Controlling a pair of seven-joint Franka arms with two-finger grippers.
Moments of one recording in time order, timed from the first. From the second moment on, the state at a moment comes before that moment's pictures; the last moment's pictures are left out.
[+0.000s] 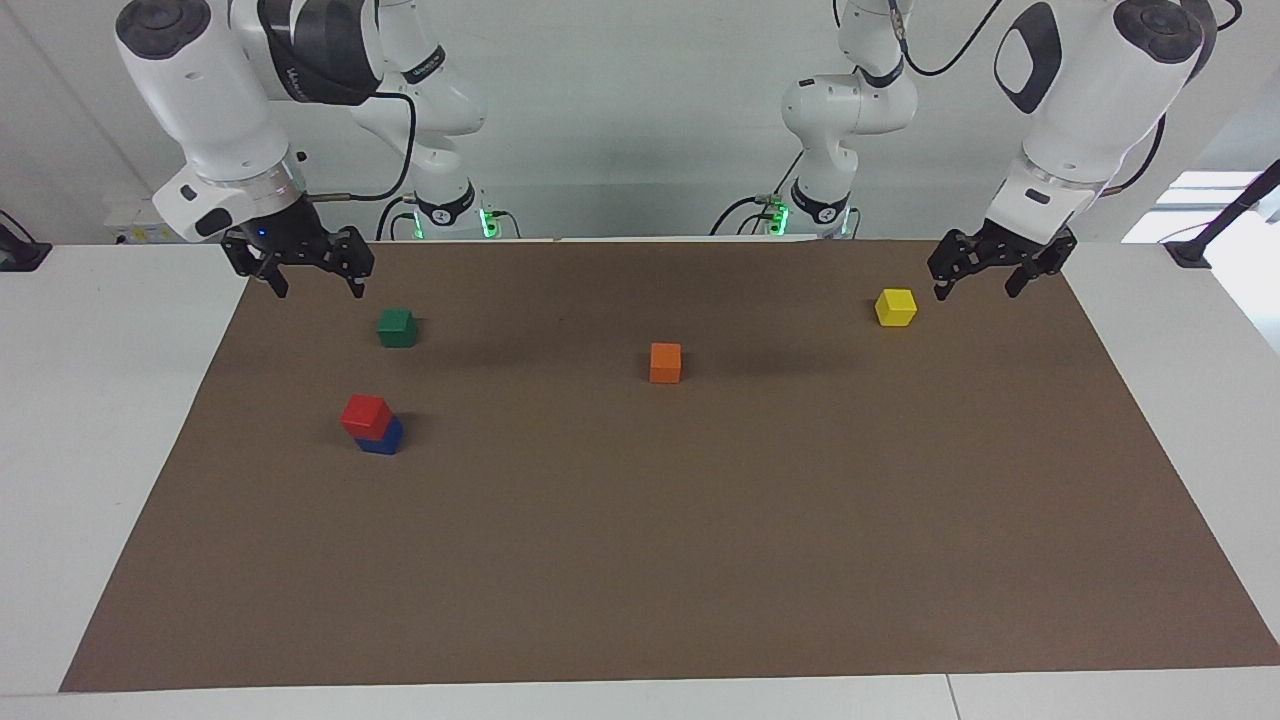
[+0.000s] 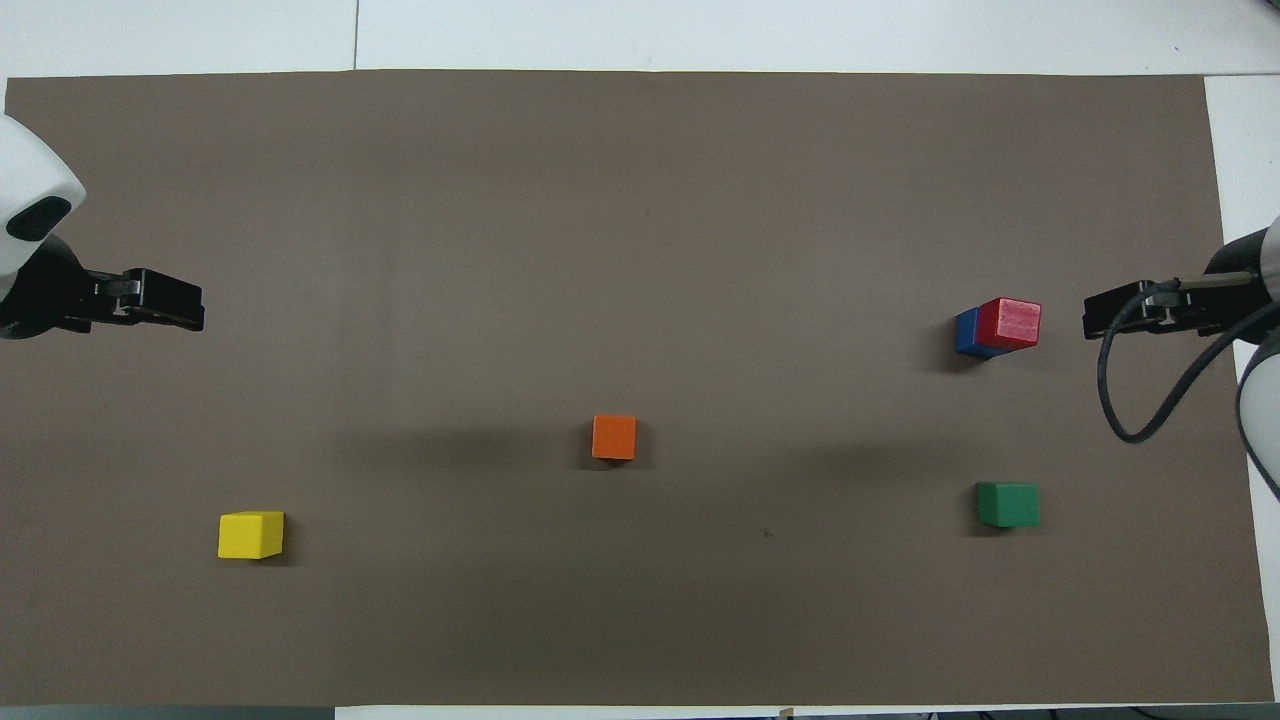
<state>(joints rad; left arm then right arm) -0.03 -0.02 -0.05 -1.68 0.02 1.65 -0.02 -0.09 -0.04 0.08 -1.72 -0.04 1.66 0.01</state>
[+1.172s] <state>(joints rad) -0.03 -0.02 -0.05 -1.68 0.02 1.65 -0.02 -0.11 0.02 0.08 -1.61 -0.04 1.58 0.01</state>
